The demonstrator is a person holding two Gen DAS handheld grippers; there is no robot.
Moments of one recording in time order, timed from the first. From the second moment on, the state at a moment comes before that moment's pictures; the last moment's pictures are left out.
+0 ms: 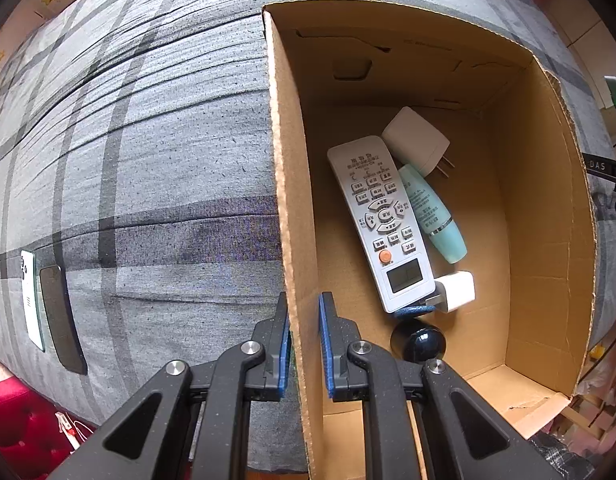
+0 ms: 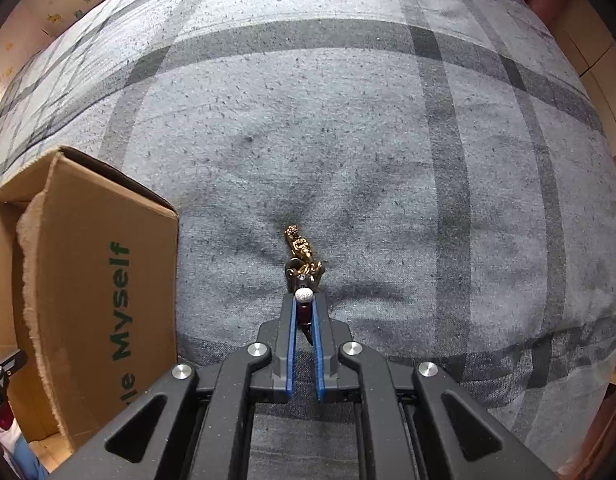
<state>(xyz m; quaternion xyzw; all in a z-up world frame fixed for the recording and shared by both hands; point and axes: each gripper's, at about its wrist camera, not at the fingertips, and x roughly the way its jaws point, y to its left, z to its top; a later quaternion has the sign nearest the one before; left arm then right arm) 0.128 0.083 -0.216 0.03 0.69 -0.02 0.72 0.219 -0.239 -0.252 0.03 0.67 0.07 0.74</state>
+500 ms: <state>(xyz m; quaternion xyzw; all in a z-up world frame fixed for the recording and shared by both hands) 0.125 0.082 -0.213 0.03 0.69 -0.02 0.72 0.199 -0.233 -0.195 0.03 0.65 0.07 0.76</state>
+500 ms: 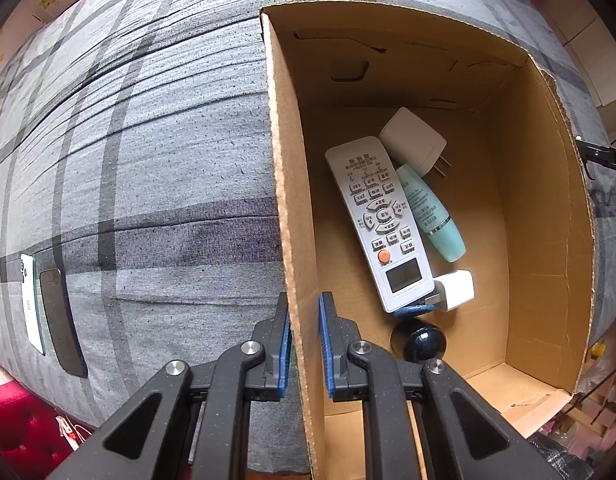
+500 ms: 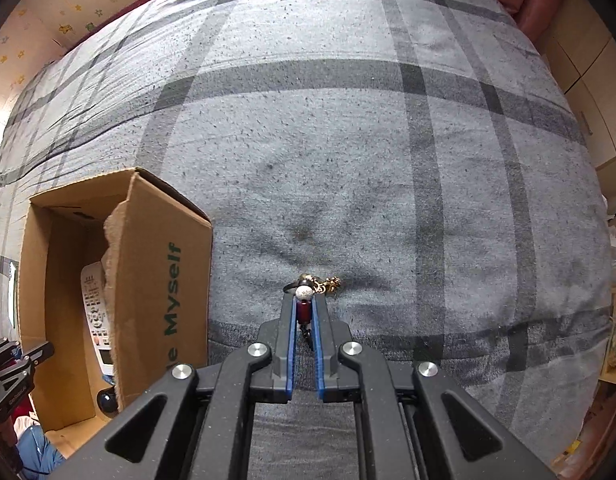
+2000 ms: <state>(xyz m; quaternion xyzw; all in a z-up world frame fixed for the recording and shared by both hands) 0.120 0.086 -0.211 0.03 0.68 -0.05 0.73 0.153 -0.132 -0.028 0.01 0.57 0.17 0.80</state>
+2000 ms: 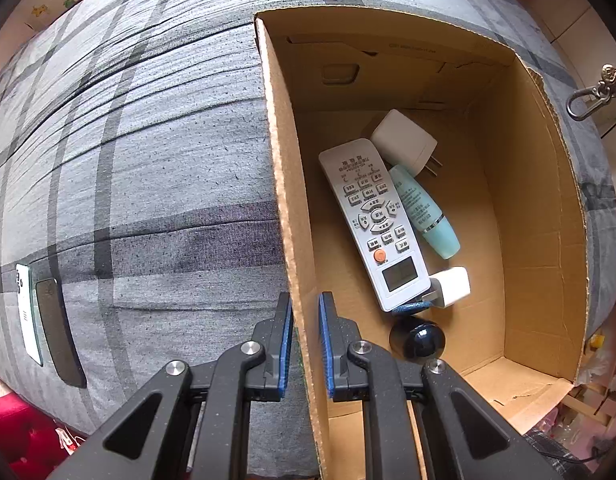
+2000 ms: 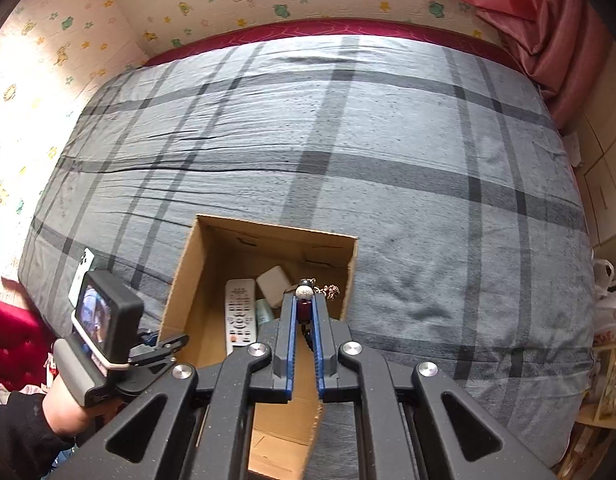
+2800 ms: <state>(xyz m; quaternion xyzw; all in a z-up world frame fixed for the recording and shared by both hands) 0.119 0.090 -0.212 0.03 0.68 -0.05 0.73 0.120 -0.063 -0.119 -0.04 0.64 0.22 0.73</state>
